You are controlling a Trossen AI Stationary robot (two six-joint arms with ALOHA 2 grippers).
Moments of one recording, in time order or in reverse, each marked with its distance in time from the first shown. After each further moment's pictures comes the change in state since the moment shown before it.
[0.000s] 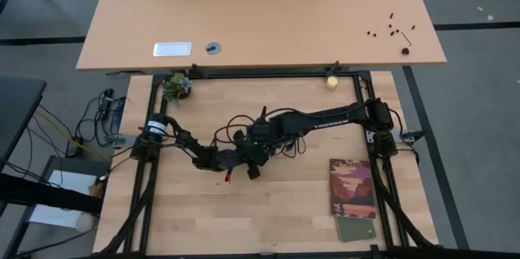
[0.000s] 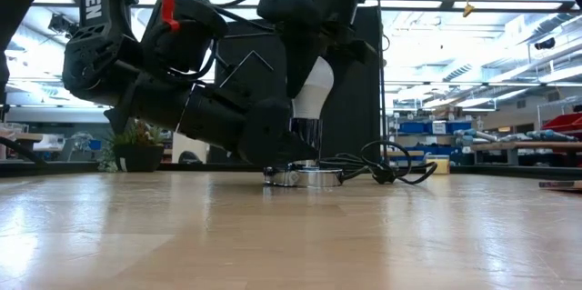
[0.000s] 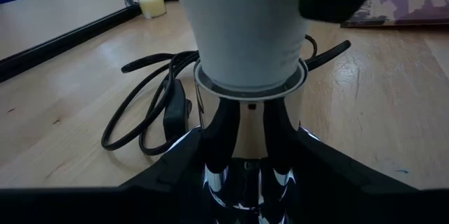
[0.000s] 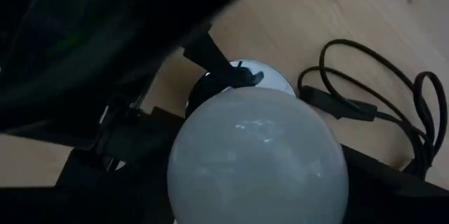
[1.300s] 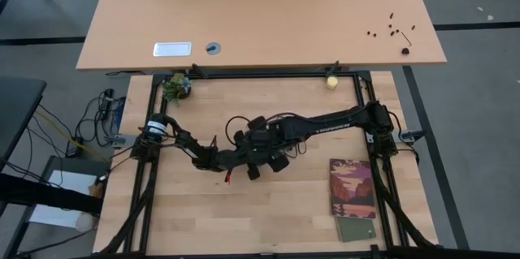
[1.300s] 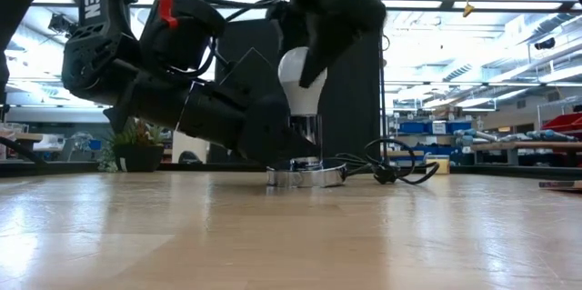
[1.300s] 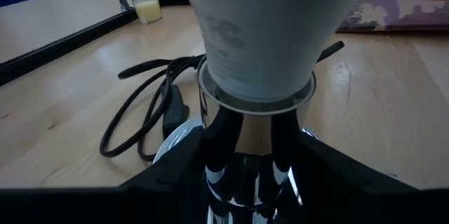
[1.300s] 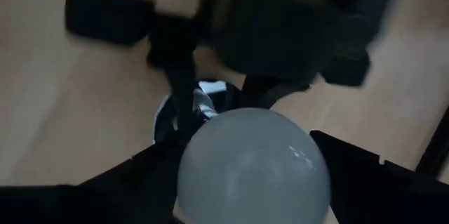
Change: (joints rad) left arm -0.001 0.000 0.001 0.006 0.005 0.002; right arm 0.055 0.005 0.060 0.016 0.028 -1.240
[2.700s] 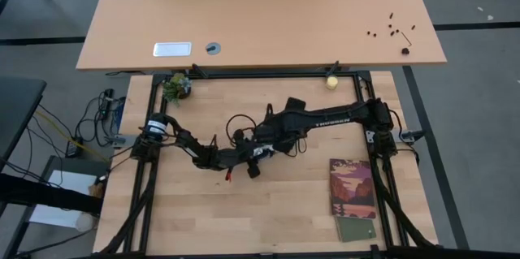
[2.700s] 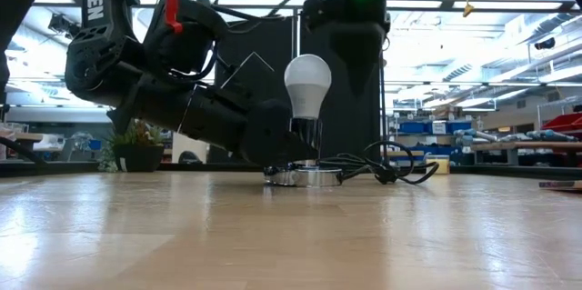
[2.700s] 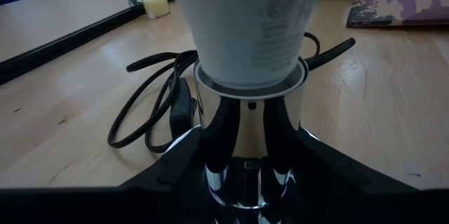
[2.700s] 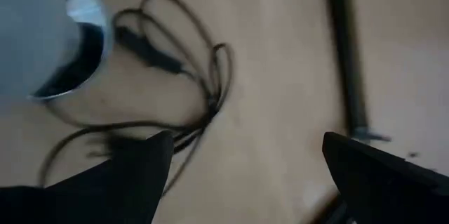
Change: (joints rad) left arm 0.003 0.000 -0.001 -0.006 0.005 0.000; right arm -0.053 -0.004 0.008 -0.455 0.349 0.951
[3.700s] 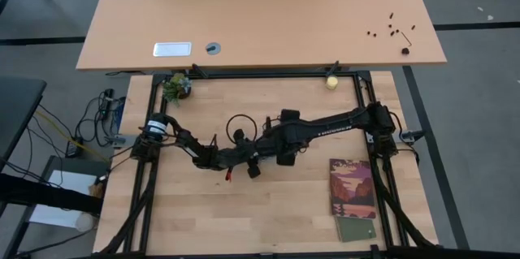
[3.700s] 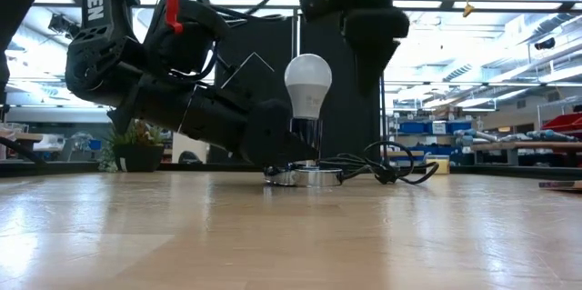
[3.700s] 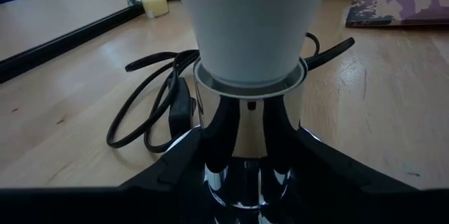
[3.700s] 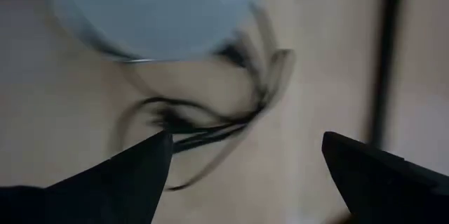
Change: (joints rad) left arm 0.000 0.000 0.000 -0.001 0.006 -0.002; right arm 0.067 0.000 -0.021 0.038 -0.062 -0.149
